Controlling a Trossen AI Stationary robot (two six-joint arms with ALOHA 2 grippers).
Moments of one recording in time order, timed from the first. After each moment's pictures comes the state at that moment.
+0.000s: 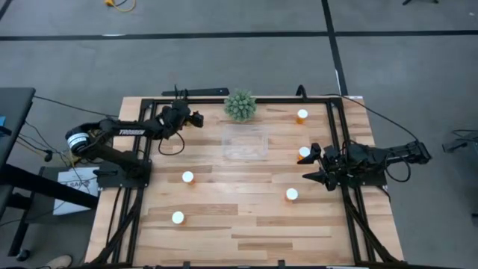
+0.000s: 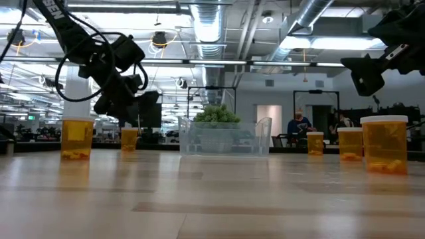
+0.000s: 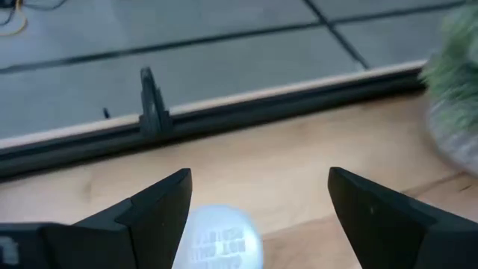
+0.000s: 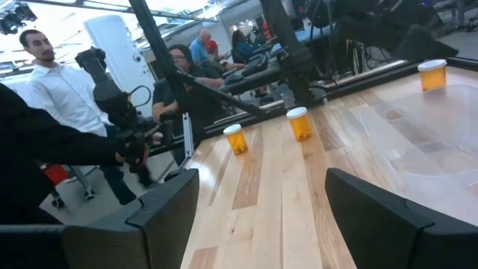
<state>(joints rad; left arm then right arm) 0.64 1.38 0.51 0.22 -0.47 -0.43 0.17 0.03 0.01 0.01 -0.03 0.33</state>
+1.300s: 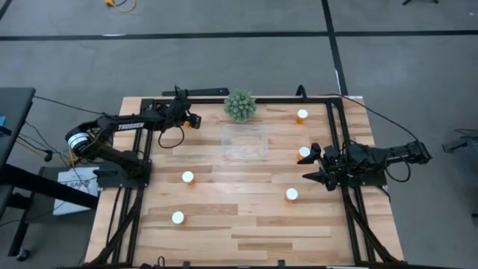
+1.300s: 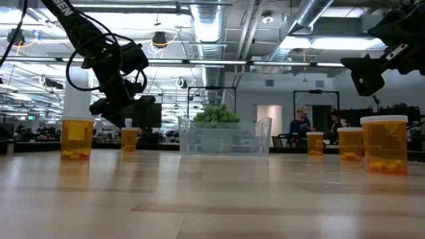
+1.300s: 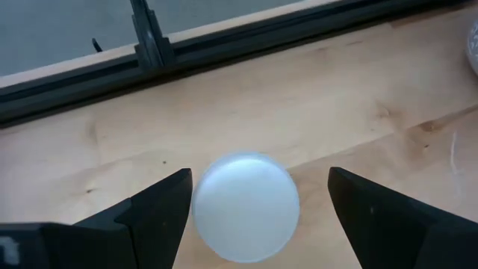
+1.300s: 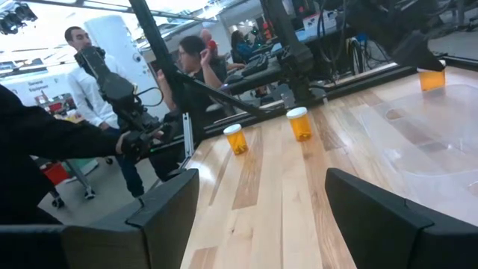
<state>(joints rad) 0.73 1.38 0.64 -0.15 -0.29 -0.43 0.17 0.03 0.01 0.01 -0.03 0.33</state>
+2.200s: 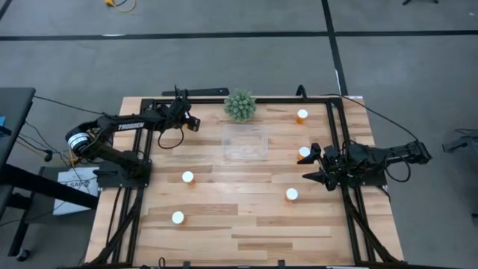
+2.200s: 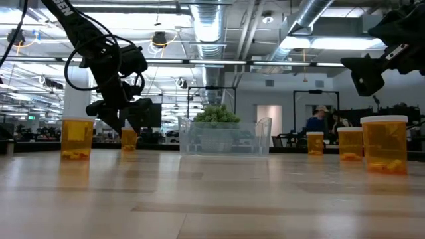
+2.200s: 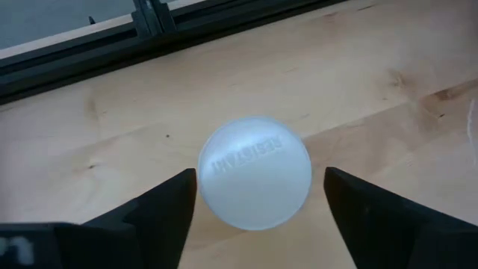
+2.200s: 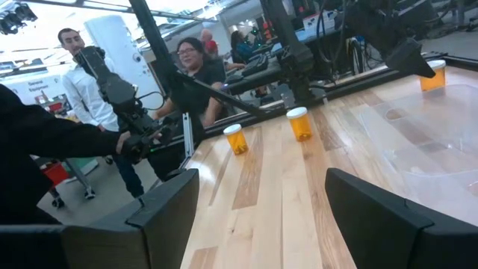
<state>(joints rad) 0.73 1.38 0.64 -0.22 -0.27 -0.43 0.17 0.03 0.01 0.01 -0.03 0.33</state>
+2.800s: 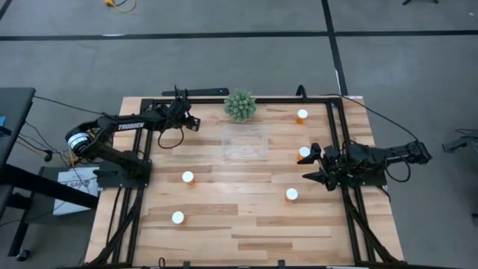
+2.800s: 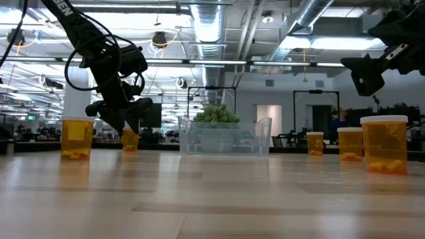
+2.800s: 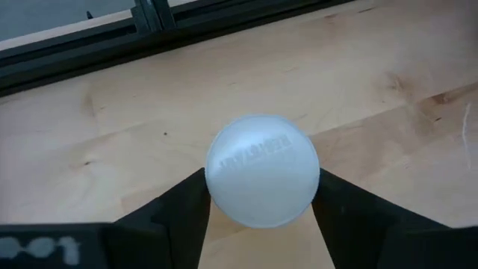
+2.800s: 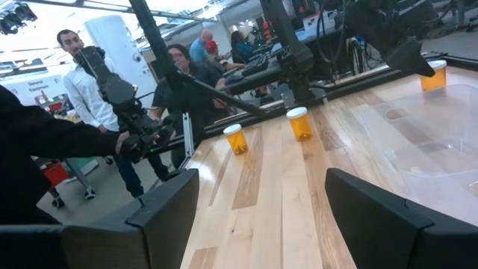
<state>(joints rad) 0.73 1.38 0.64 -0.22 -0.26 -0.46 0.17 0.03 0.01 0.01 -0.03 0.33</state>
